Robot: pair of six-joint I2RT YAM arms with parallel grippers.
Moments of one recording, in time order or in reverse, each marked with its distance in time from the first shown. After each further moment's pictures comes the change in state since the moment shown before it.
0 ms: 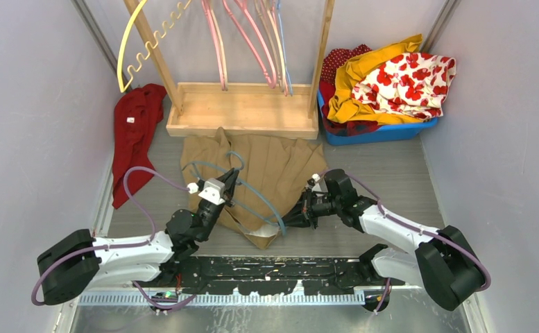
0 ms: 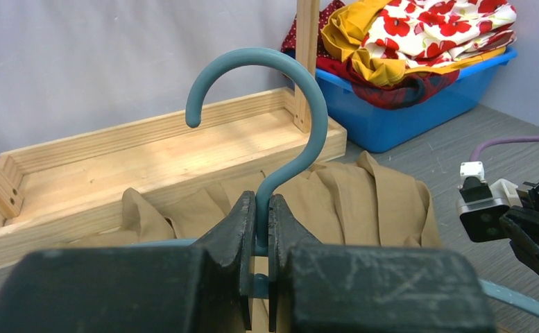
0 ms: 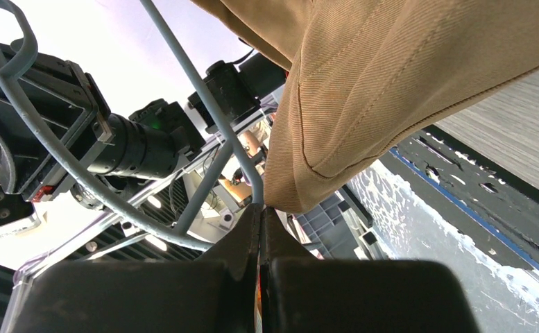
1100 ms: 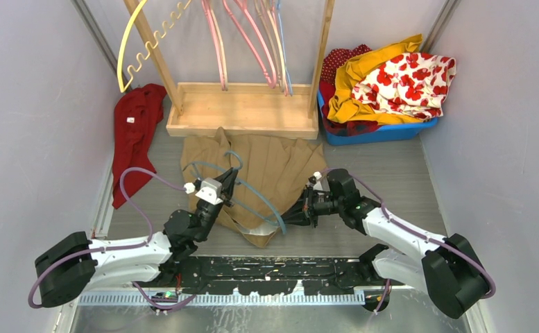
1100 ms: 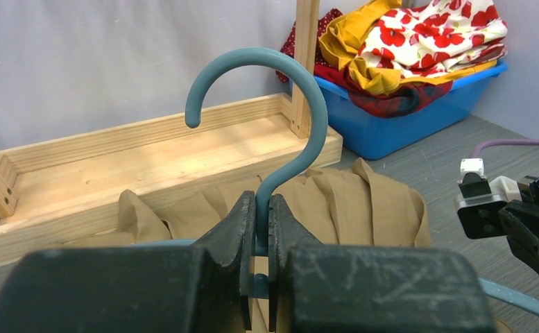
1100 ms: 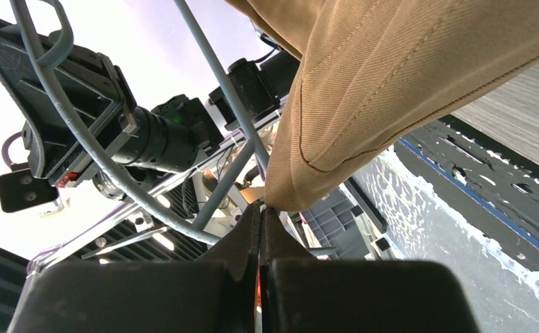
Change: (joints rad) left arm 0.000 -0.031 0.000 -0.016 -0.001 -0.022; right arm 0.003 -0.067 0.000 0.015 0.012 0.061
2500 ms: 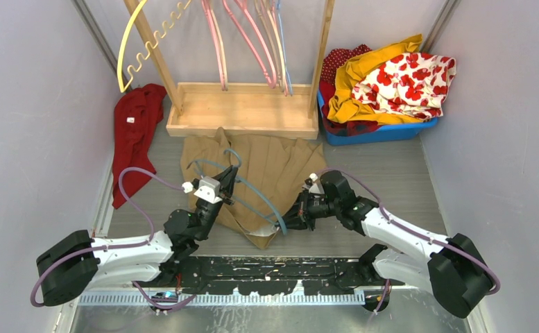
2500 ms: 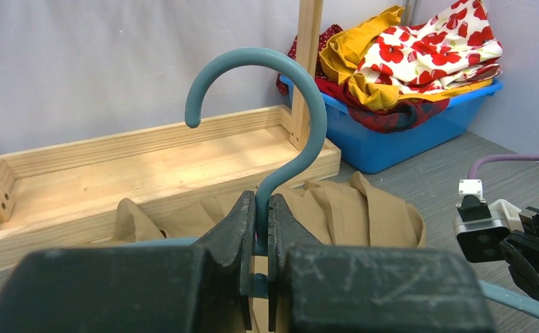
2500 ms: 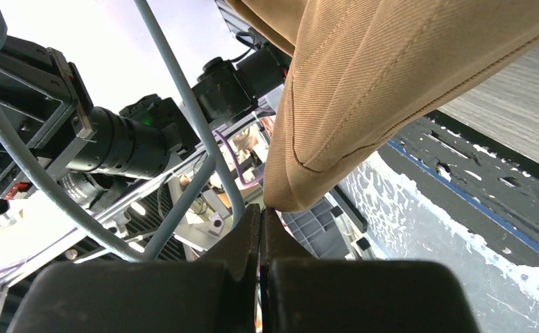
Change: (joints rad) left arm 0.000 0.030 0.008 0.053 0.001 -0.005; right arm 0.094 -0.010 0.042 -0.098 0.097 -0.040
